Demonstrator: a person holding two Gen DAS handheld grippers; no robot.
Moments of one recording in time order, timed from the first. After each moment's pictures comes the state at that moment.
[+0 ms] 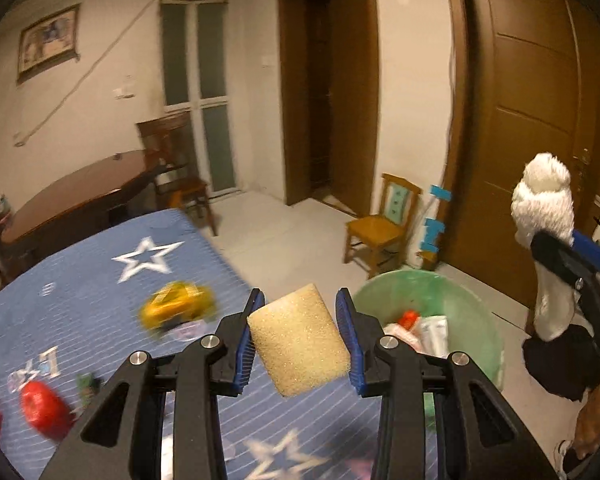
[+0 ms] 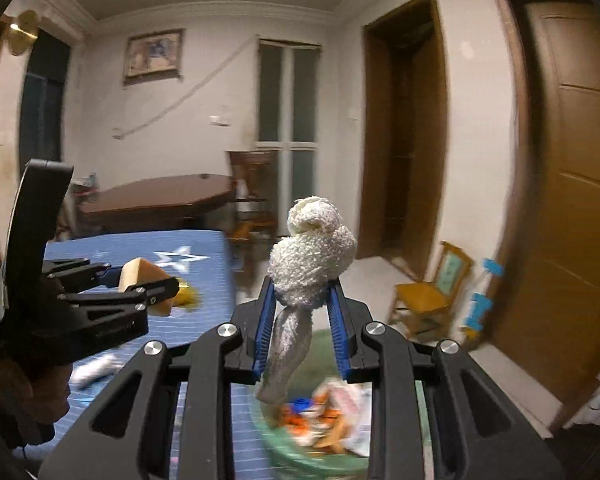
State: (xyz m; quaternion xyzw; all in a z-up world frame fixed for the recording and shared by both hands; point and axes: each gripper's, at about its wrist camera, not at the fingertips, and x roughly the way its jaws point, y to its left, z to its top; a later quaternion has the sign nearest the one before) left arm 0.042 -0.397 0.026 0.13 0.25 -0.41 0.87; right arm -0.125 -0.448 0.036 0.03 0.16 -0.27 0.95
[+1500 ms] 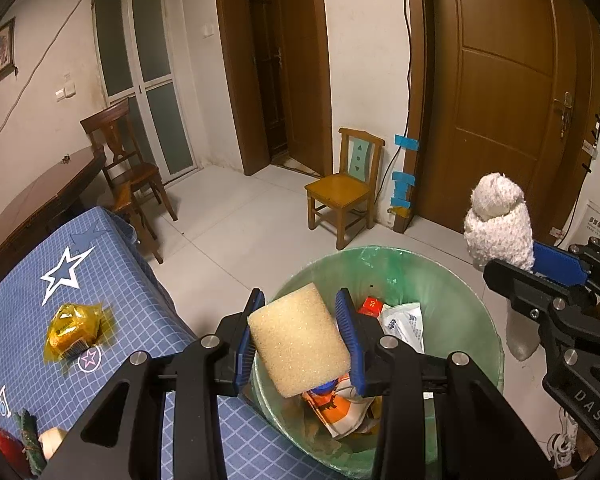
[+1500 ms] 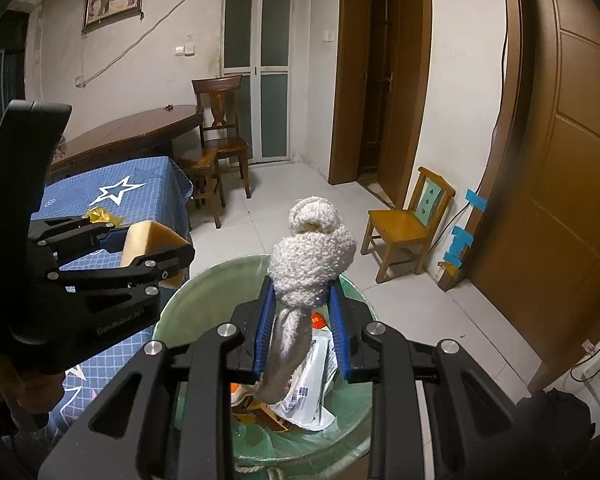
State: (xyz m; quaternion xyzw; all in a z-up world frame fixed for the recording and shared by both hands) left arm 0.053 -0.524 -0.046 0.20 0.28 -0.45 0.82; right arm -0.108 -0.539 -0.025 0.07 0.29 -0.29 0.91
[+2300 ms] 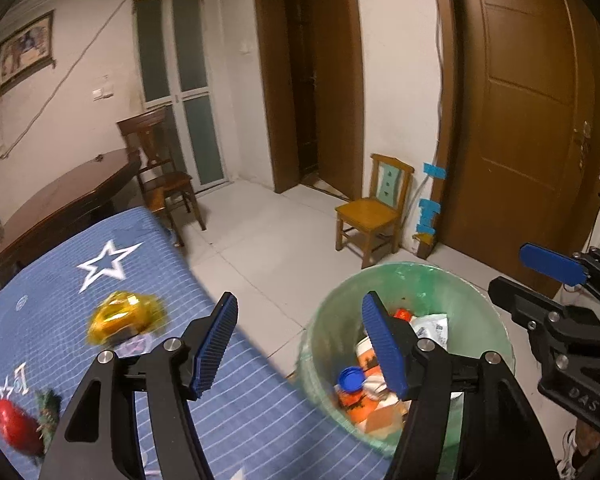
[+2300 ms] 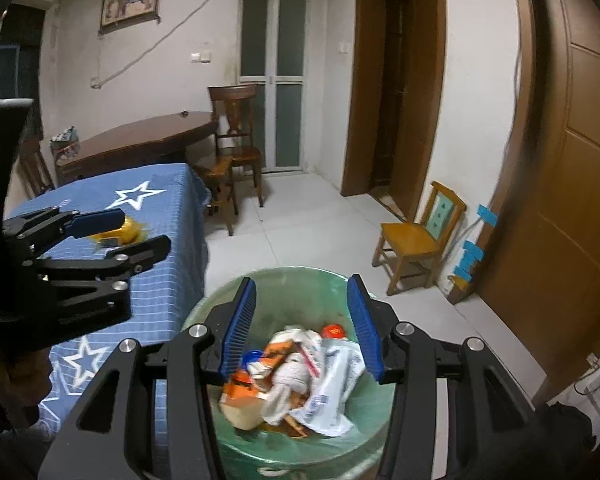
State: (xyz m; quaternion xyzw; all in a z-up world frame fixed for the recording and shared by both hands) left arm 0.062 -0.458 -0.023 0.16 0.26 -0.40 0.86; right arm -0.102 -0.515 -0.018 0.06 0.27 -0.26 0.92
